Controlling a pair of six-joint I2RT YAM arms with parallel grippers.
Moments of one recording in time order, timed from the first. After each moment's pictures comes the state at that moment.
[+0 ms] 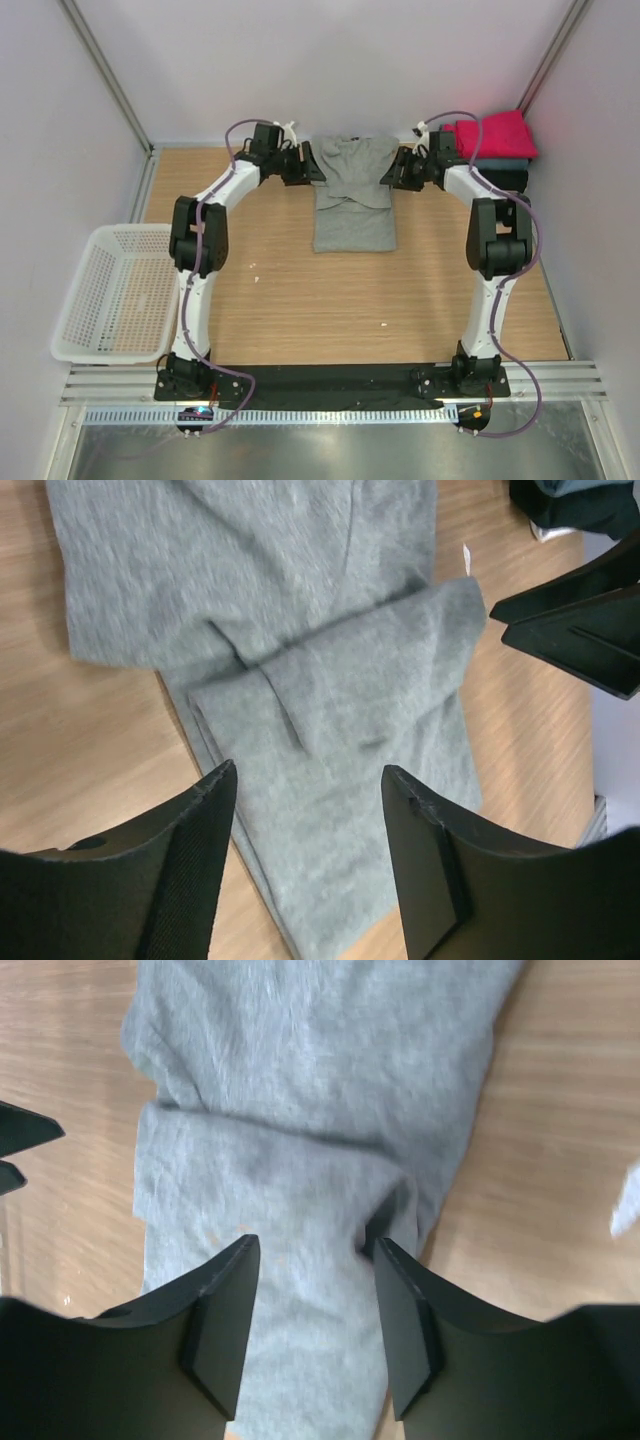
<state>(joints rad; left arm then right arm) -0.30 2.33 1.98 -0.32 0.56 -0.45 0.07 2.14 1.65 -0.26 -0.50 0.31</state>
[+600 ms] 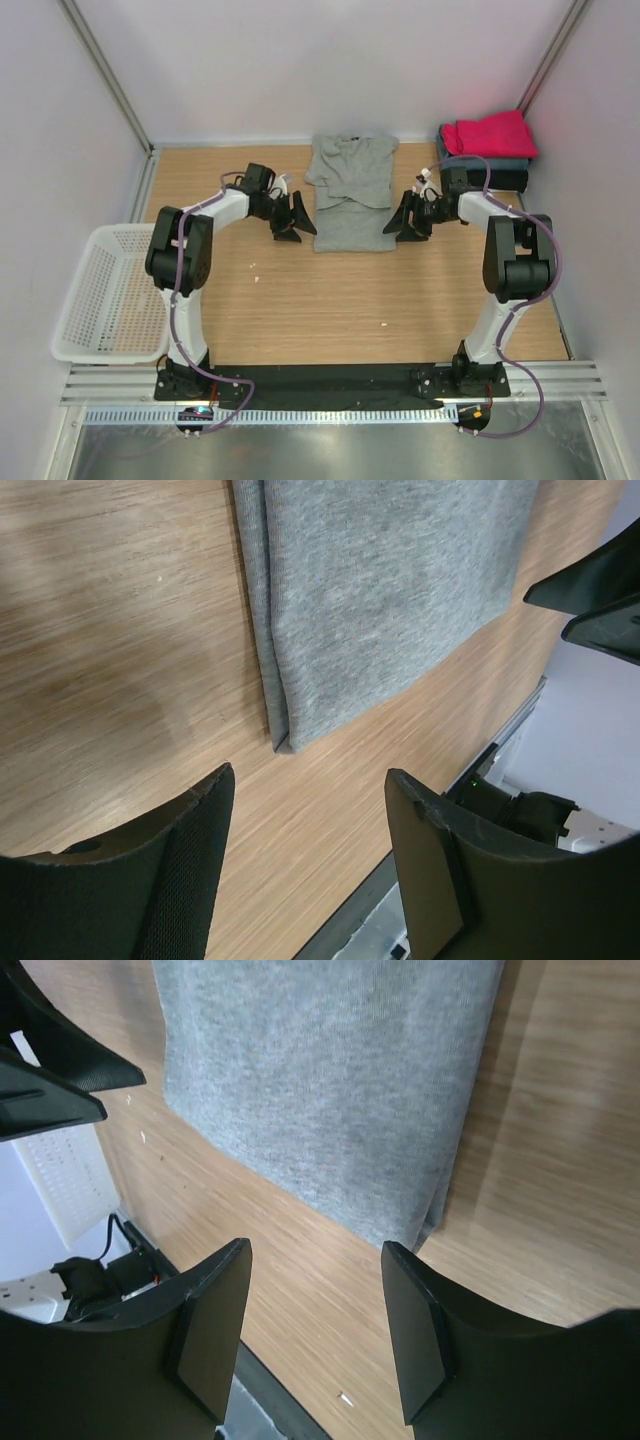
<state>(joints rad) -0.30 2.04 1.40 -0.41 0.70 -0.52 0.01 1.87 1.22 -0.48 -0.75 0.28</state>
